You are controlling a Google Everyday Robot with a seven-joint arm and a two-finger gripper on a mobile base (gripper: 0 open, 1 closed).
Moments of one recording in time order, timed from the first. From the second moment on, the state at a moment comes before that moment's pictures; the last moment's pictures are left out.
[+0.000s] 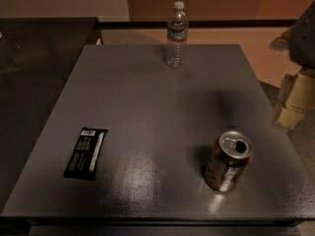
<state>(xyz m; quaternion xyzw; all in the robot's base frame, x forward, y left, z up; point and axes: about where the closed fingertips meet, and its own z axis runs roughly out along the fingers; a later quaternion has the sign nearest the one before) 0.438 -0.217 0.976 -0.60 0.78 -0.03 0.16</state>
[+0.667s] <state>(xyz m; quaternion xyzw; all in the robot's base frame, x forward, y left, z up) 0.437 -0.216 0.976 -0.61 0.78 -0.03 0.17</state>
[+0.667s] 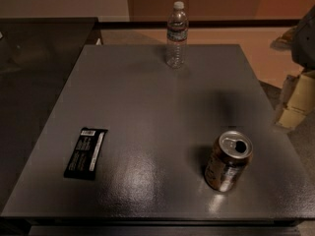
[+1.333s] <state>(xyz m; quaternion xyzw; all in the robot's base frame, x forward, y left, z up) 0.416 -0.216 0.963 -0.61 0.77 0.02 0.19</state>
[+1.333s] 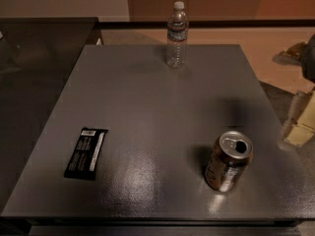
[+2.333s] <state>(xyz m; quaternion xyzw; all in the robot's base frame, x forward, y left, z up) 0.370 -0.194 0.914 -0.61 0.75 0.12 0.24</state>
